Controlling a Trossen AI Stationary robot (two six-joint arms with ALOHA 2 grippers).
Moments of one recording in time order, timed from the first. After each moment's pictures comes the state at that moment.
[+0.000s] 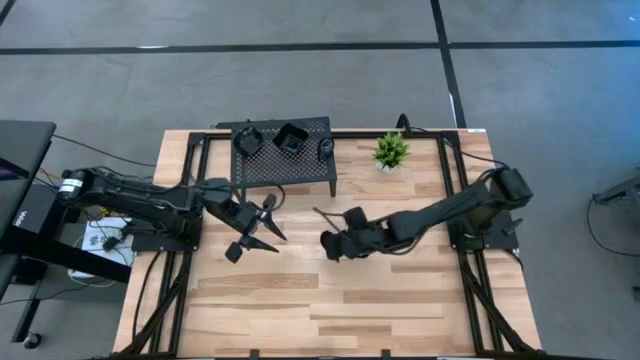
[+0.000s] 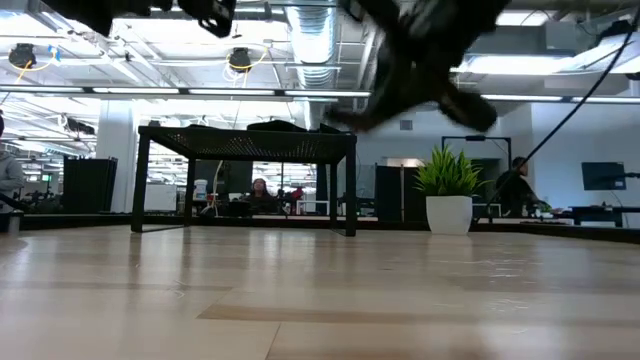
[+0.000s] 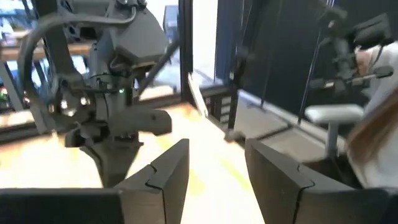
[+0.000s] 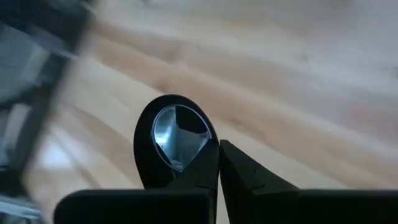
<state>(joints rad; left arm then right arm) -0.08 1.02 0.56 0.35 0.47 0.09 0.30 1.65 1.11 -0.36 0.43 1.37</state>
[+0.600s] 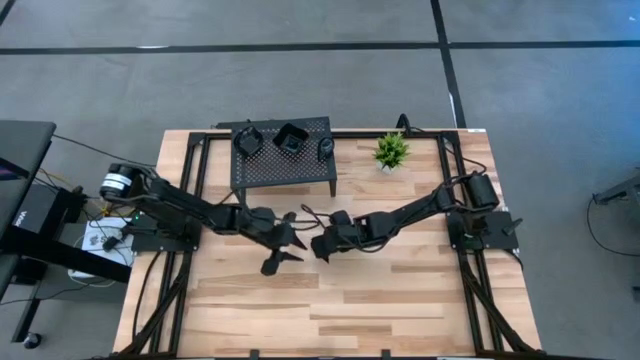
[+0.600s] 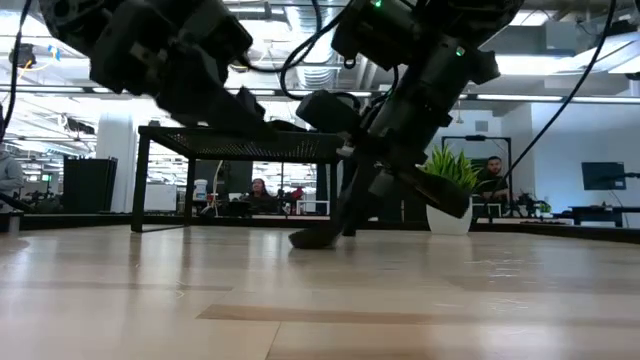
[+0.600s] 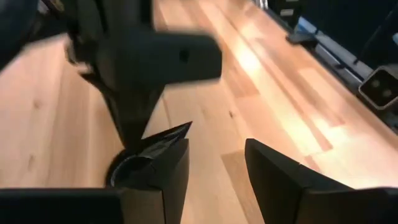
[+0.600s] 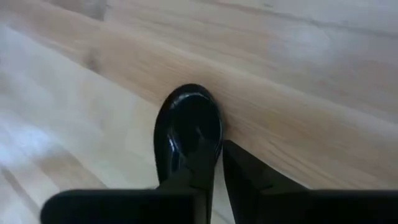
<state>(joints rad) -0.17 1.50 0.56 0.45 0.18 0.06 0.18 1.90 1.11 -0.18 0.19 1.37</state>
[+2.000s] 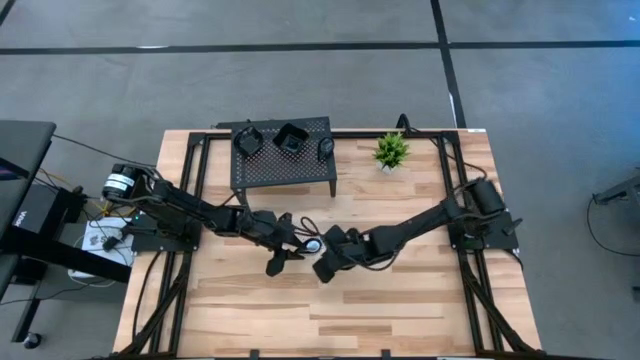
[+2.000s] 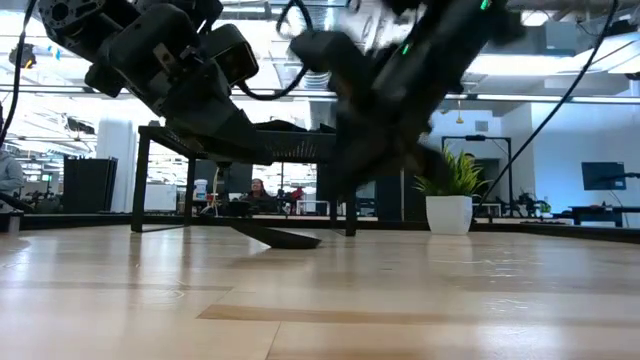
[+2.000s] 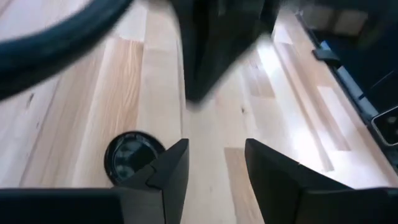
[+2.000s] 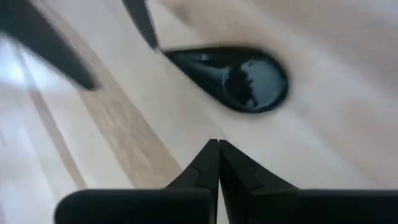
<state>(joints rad) -0.18 1.53 0.56 0.44 0.10 -0.21 0.30 1.89 1.17 -0.19 0.28 1.05</state>
